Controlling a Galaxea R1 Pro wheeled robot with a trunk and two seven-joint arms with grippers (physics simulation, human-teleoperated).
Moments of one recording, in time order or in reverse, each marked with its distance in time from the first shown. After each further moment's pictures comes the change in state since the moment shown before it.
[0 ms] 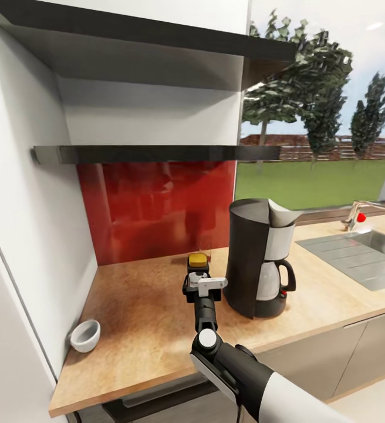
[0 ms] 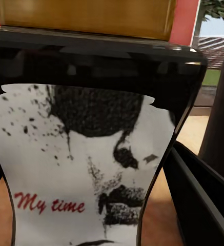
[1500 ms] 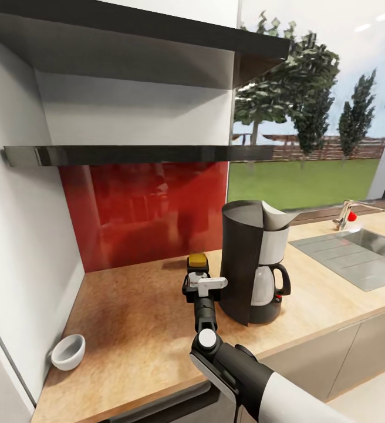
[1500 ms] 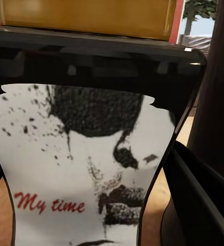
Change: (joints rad) left arm 0.000 -0.002 0.001 0.000 0.000 0.007 0.002; right arm 0.000 0.001 0.001 0.000 0.002 0.000 0.001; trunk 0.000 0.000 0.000
